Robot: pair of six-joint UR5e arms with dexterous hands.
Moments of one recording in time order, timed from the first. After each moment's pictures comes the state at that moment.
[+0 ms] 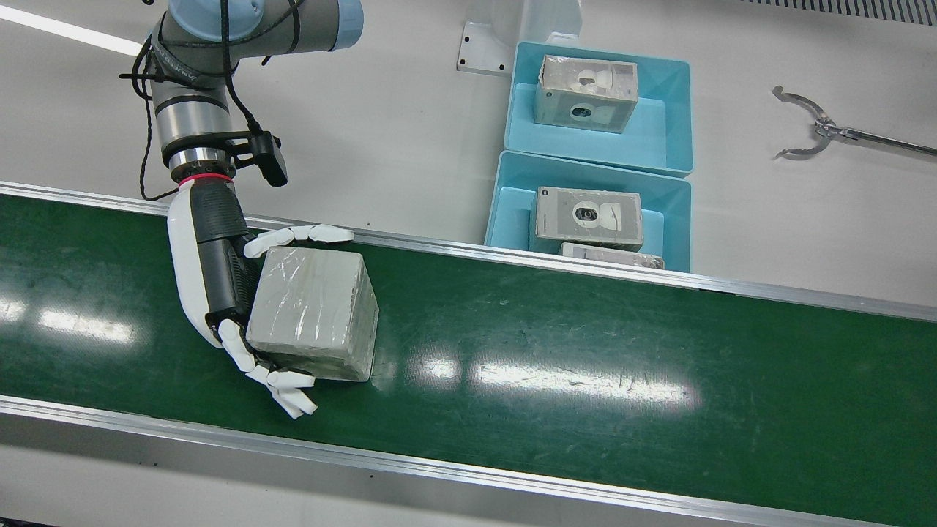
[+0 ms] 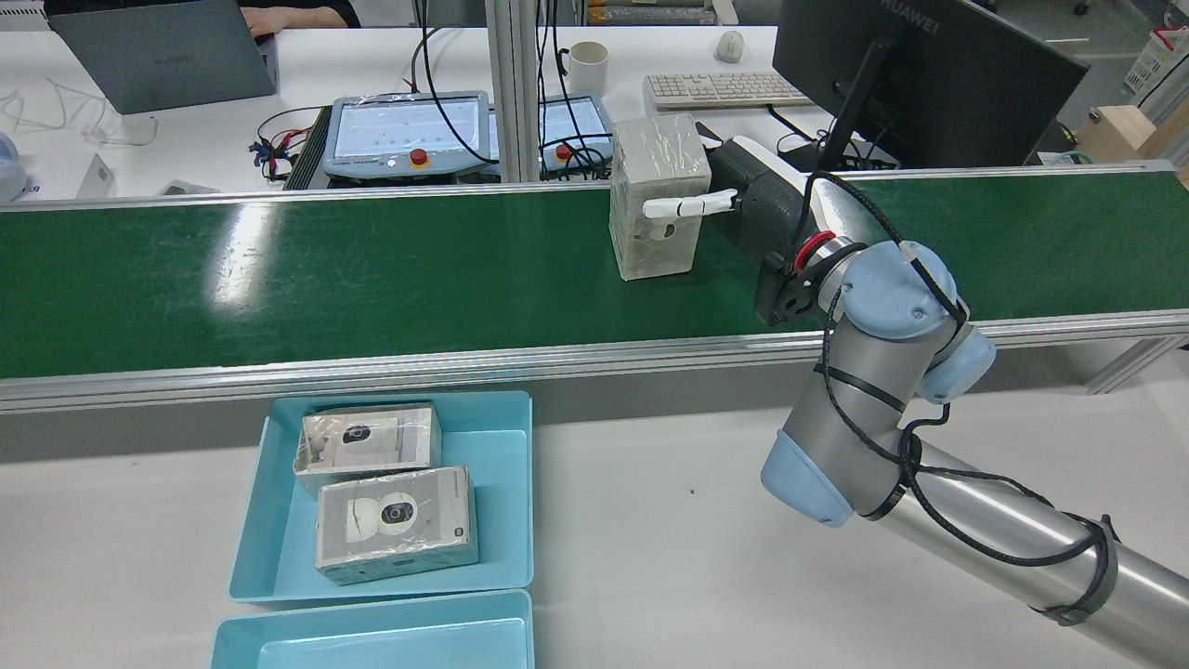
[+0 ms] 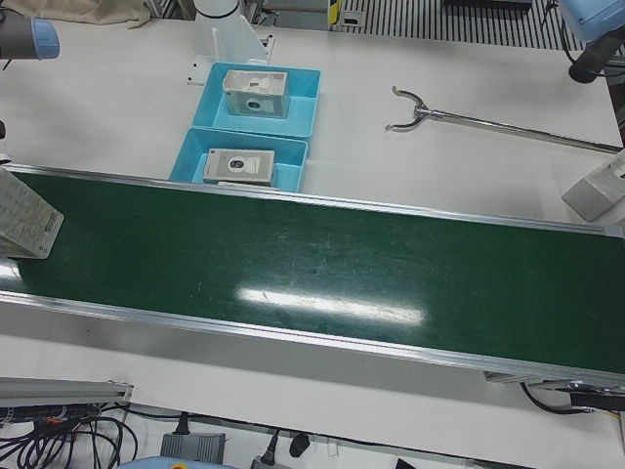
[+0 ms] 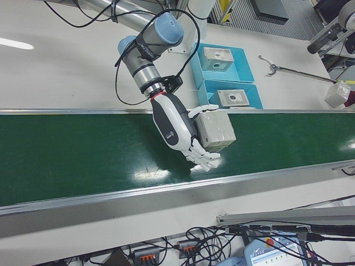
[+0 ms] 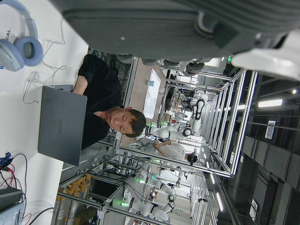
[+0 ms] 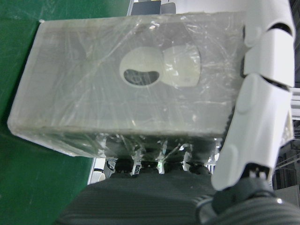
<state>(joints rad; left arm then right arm) -1.83 -1.83 -1.72 0.52 1.93 -0.16 0.83 -0.96 1.71 -3.65 -1.23 -0.20</state>
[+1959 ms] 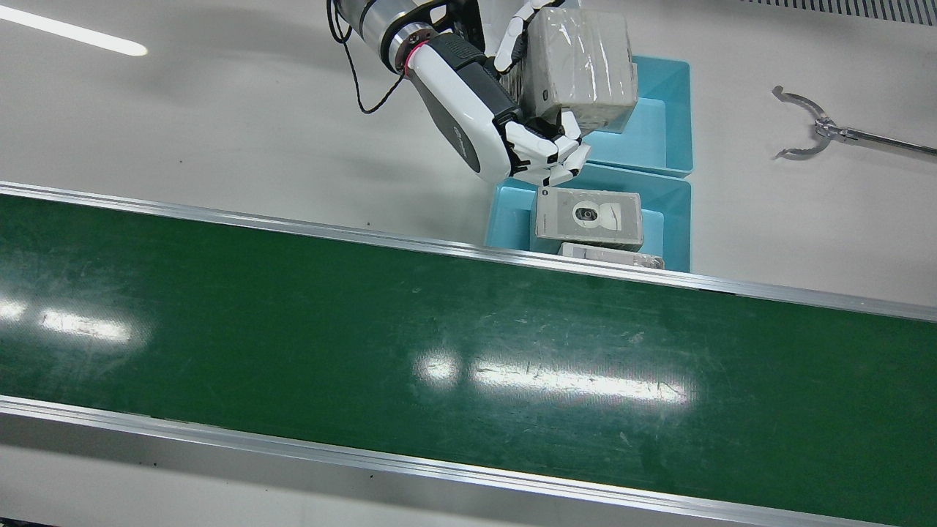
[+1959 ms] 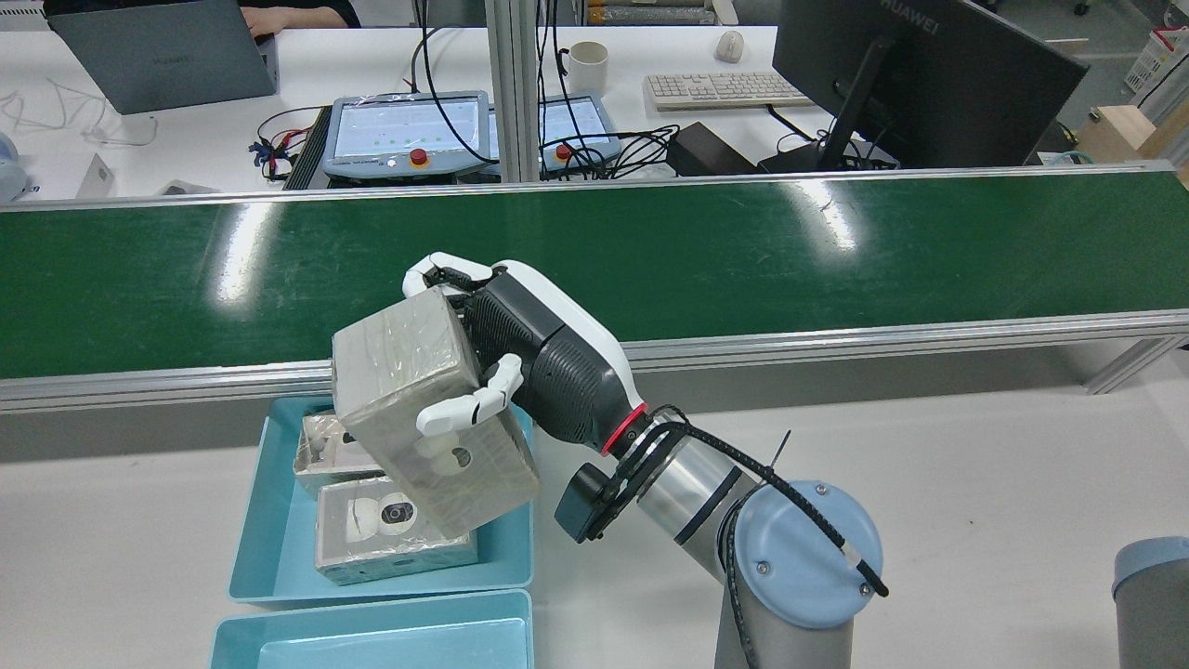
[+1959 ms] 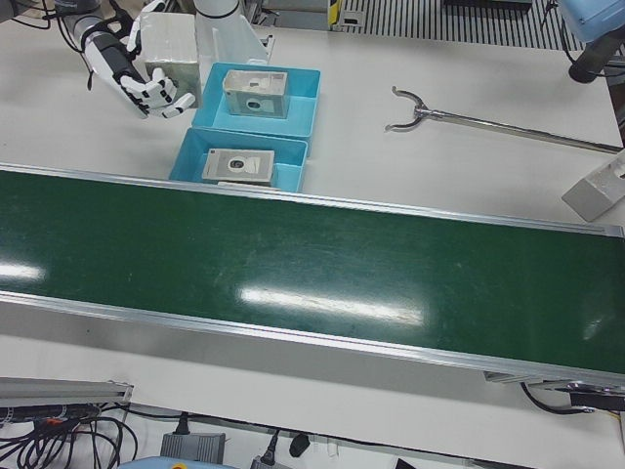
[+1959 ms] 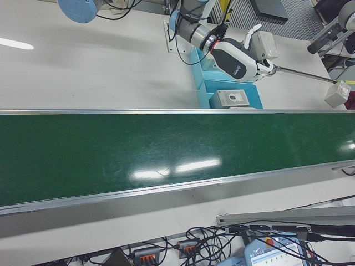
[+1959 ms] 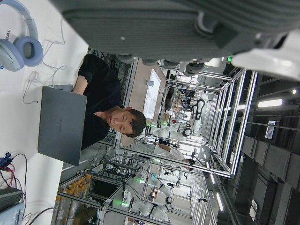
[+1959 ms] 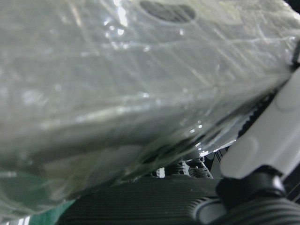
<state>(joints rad) -1.83 -1.83 -1.72 0.52 1.93 -0.16 0.34 -0.87 1.99 -3.51 -1.01 -0.42</state>
